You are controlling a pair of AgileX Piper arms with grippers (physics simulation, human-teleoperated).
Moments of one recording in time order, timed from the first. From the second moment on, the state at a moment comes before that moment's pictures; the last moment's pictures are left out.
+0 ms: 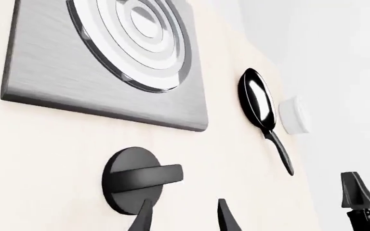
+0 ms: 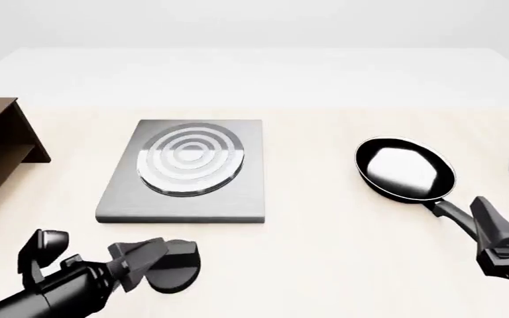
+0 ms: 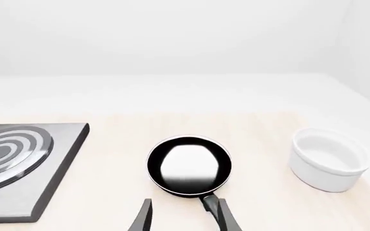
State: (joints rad) left arm -0.64 1.00 0.00 -0.50 -0.92; right arm -0.03 0.29 0.00 -0.17 0.00
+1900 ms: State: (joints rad) left arm 0.03 0.00 -0.06 0.14 0.05; right arm -0.12 0.94 -0.53 0.17 -0.30
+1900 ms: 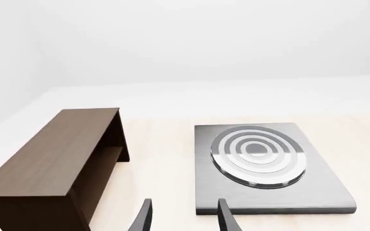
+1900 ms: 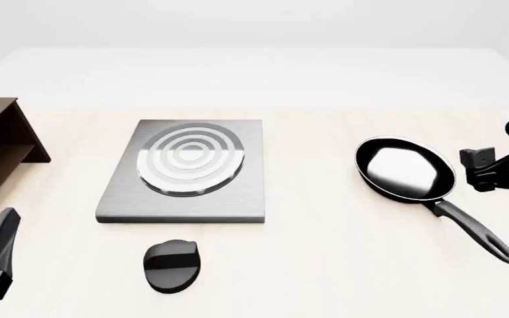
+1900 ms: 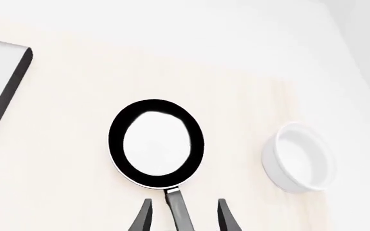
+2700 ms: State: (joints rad) left arm 0.03 0.00 -0.06 0.15 0.03; right arm -0.19 1.27 -0.38 -0.20 -0.35
